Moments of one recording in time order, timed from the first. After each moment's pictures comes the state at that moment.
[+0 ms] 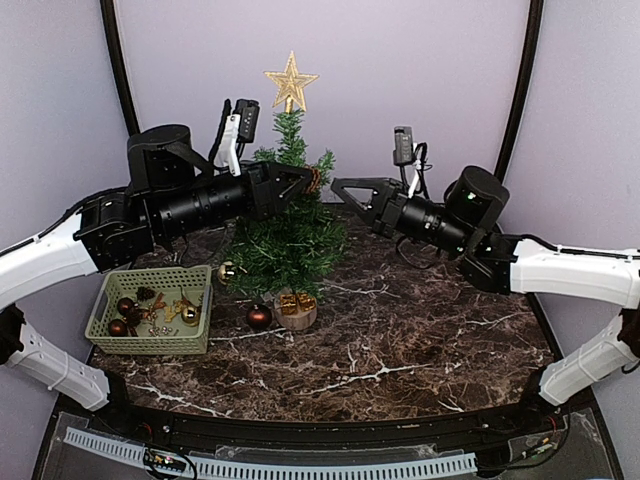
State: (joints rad) left arm -1.04 1.27 1.33 -0.13 -0.14 -0.36; right arm 0.89 1.35 0.98 0.63 -0.36 0.50
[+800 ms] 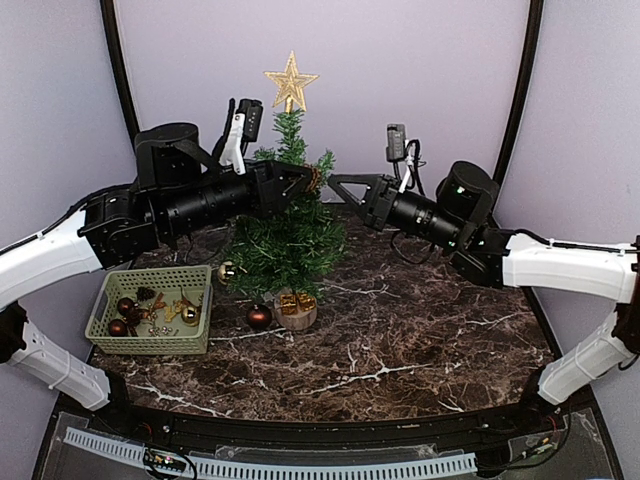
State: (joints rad) left arm -1.04 1.30 1.36 -0.16 -0.20 -0.35; right arm 0.87 1.40 1.02 0.59 -0.31 0.48
